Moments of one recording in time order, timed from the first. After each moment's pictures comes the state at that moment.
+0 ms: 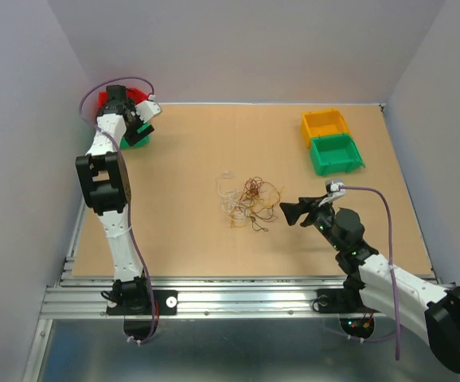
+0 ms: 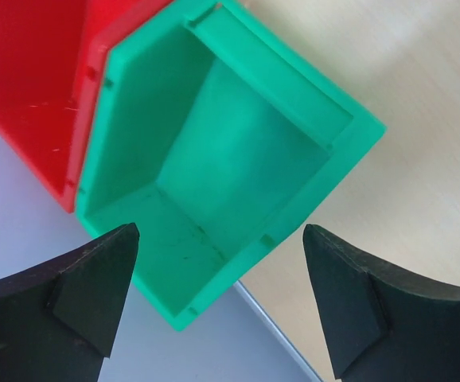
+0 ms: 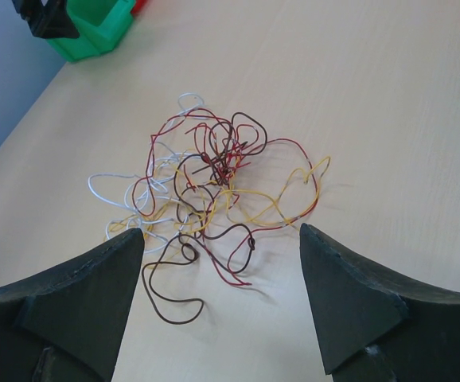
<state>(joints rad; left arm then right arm) 0.12 2.25 2.00 -0.62 0.06 1.06 0.52 0.83 0.15 0.61 0.00 0.43</state>
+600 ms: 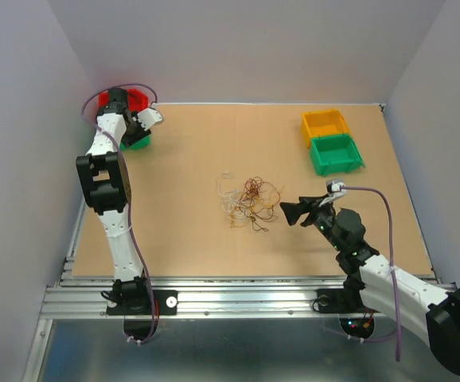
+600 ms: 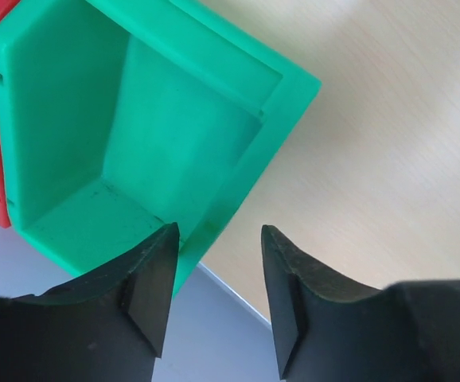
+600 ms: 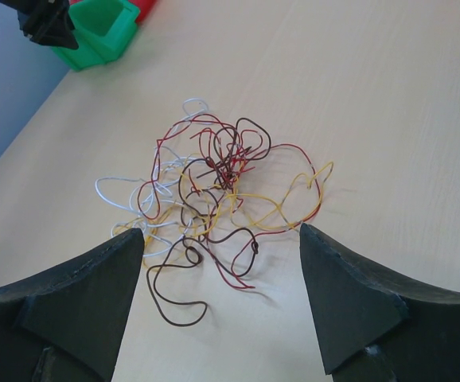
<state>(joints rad) 0.13 2.26 2.02 -0.79 0.07 1.11 0.52 0.82 0.15 0.61 -0.01 0.43</state>
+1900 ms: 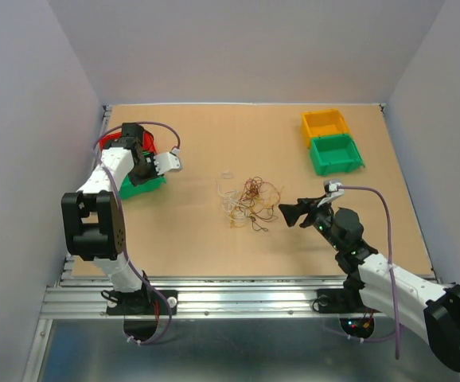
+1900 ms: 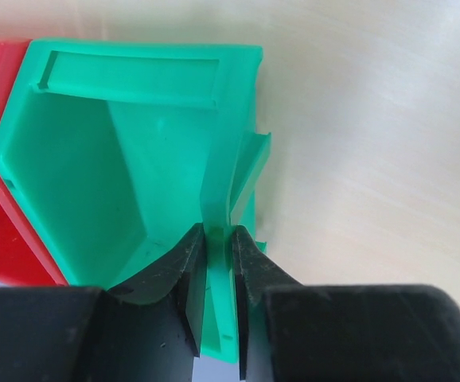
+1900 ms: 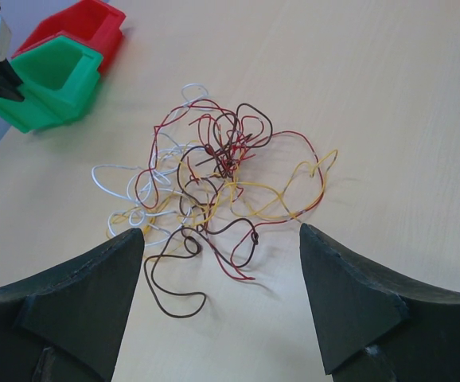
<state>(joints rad) 0.00 1.67 1.29 -0.85 0.11 1.26 0.52 0.84 0.15 0.61 -0.04 0.43</state>
